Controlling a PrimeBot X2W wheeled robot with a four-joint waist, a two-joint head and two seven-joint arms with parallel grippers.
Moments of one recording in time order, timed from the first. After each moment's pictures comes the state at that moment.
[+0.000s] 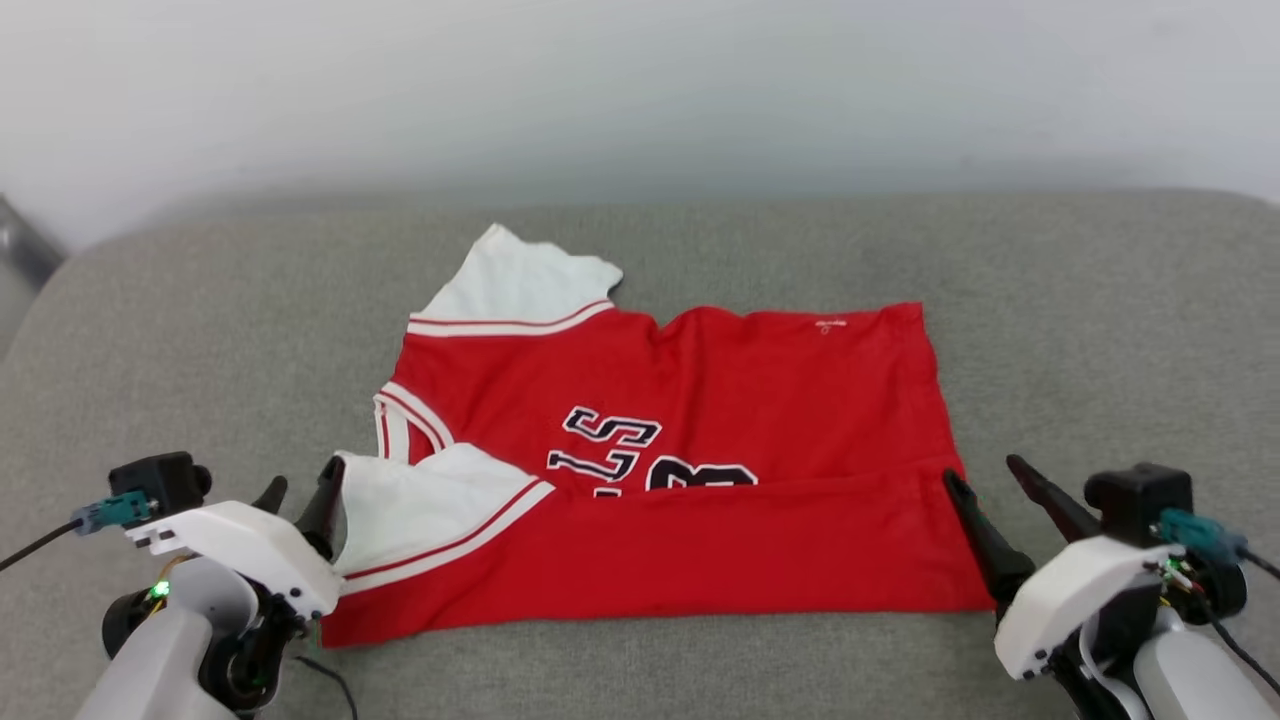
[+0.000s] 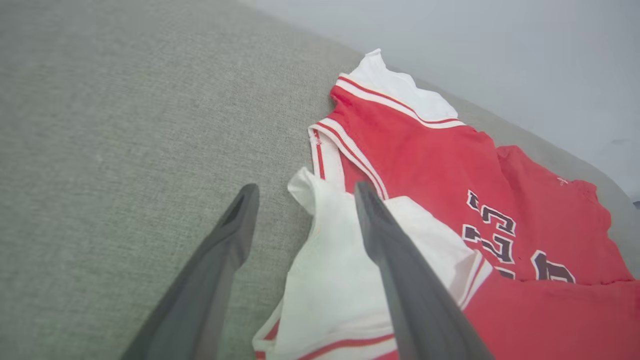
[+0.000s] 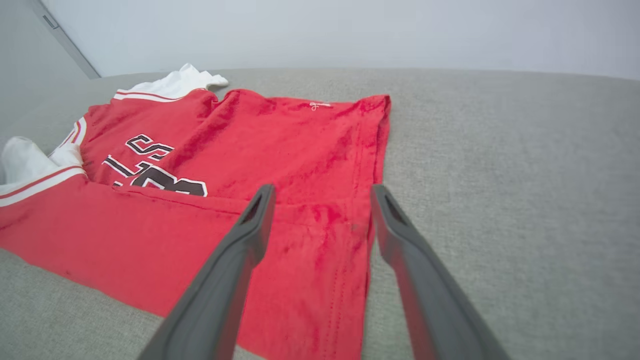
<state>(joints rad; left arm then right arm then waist) -0.39 0.40 -0.32 0.65 -0.93 -0.07 -0.02 -0.22 -0.30 0.27 0.36 0.45 0.13 0.00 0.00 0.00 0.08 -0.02</state>
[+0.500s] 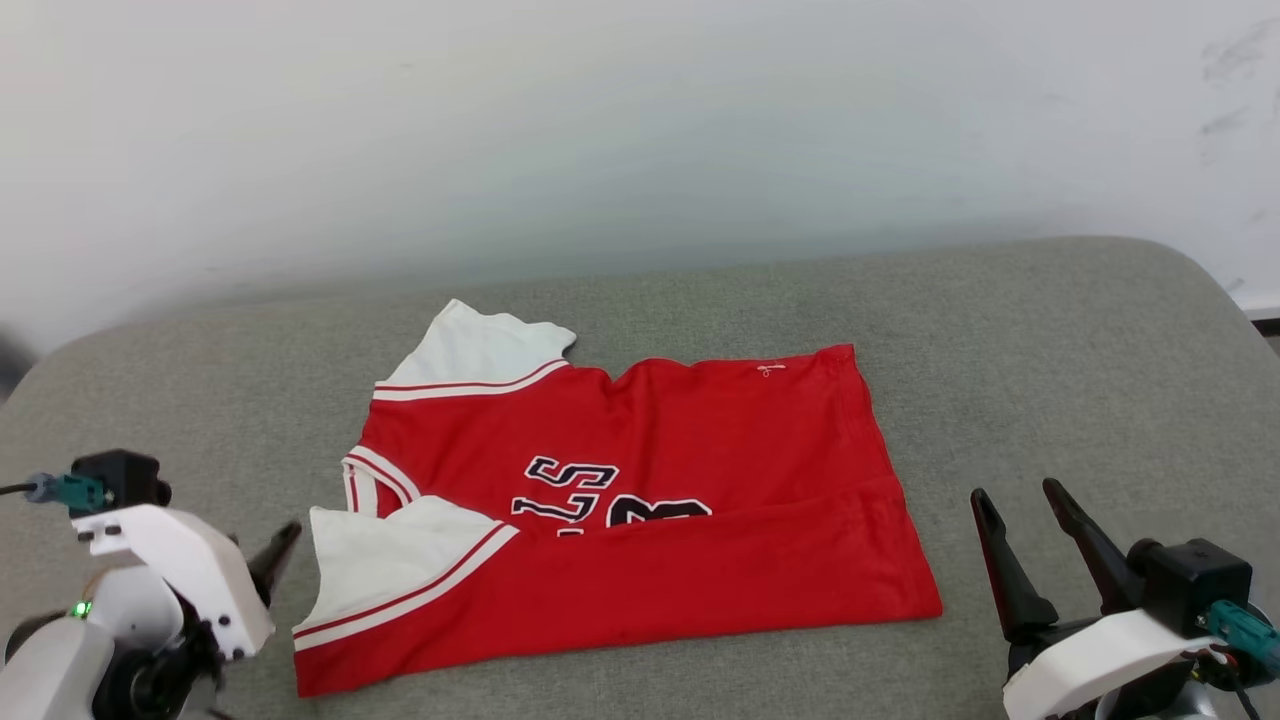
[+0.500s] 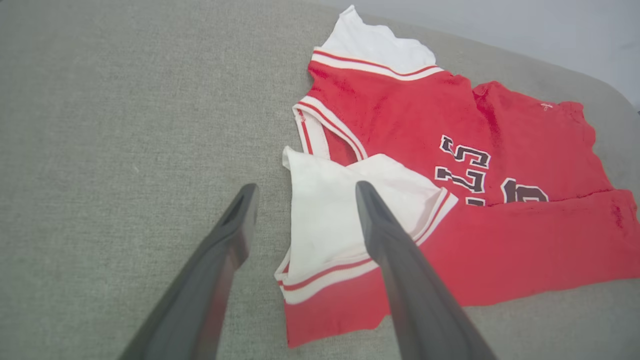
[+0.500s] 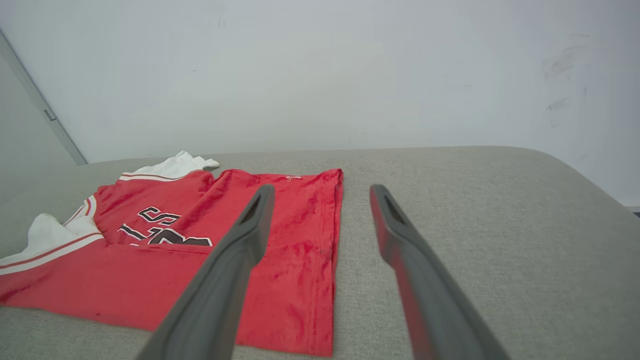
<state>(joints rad) -0.29 0.61 -0.35 0.40 -0.97 0.01 0.32 0.00 -0.19 0.10 0.12 0.28 0.13 -0.10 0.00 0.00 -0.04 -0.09</state>
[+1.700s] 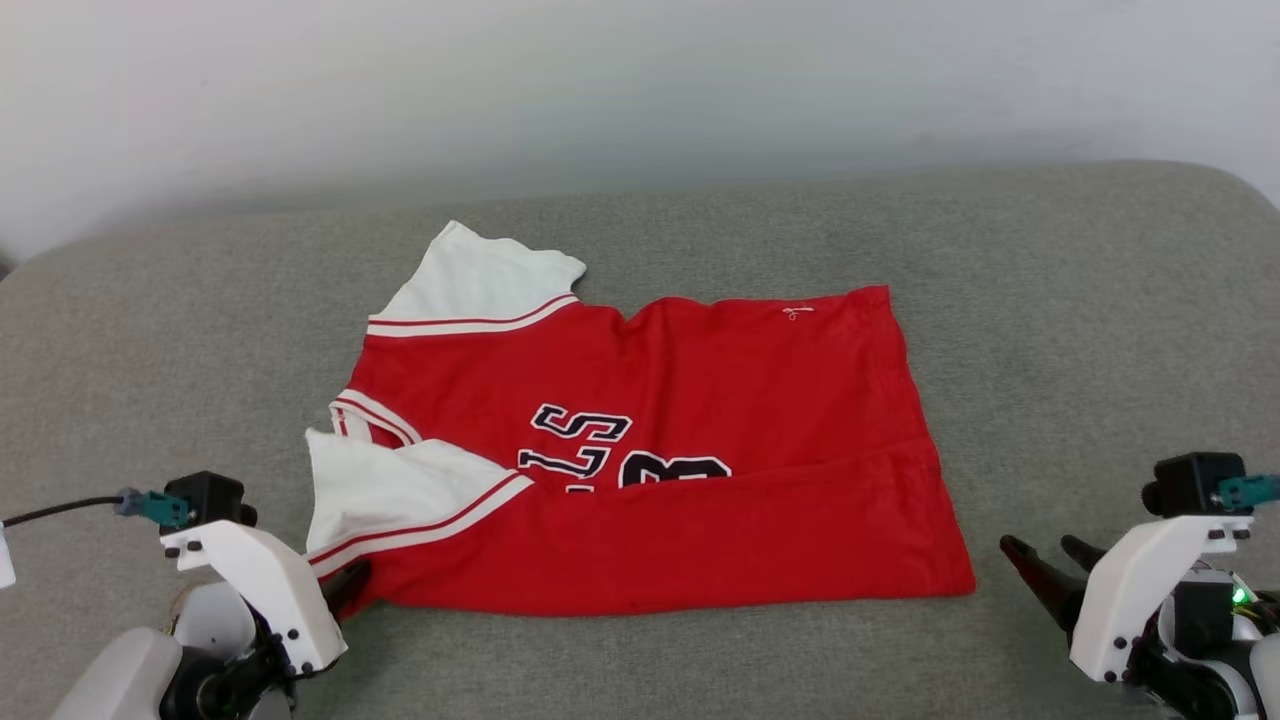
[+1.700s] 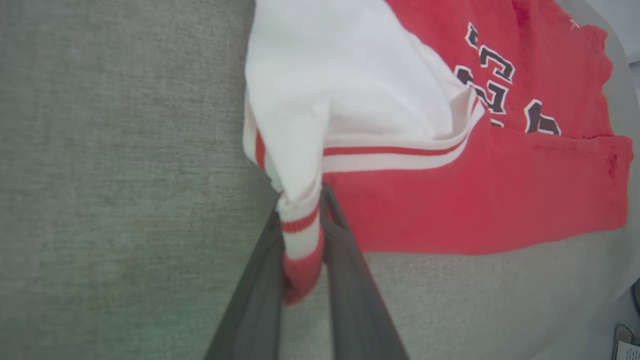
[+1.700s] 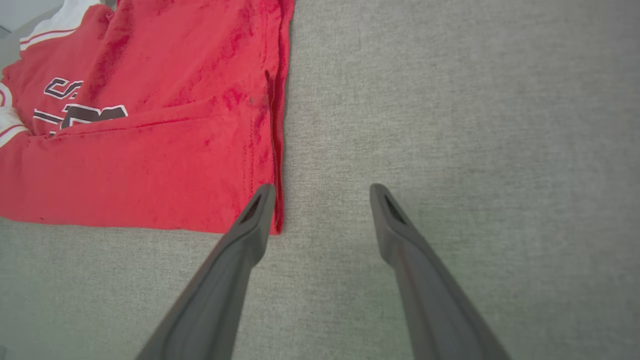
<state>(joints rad) -0.27 0.53 -0.39 0.42 -1.07 -0.01 0.44 -0.12 -0.30 0.04 0.20 0.54 0.13 0.52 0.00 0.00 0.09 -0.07</state>
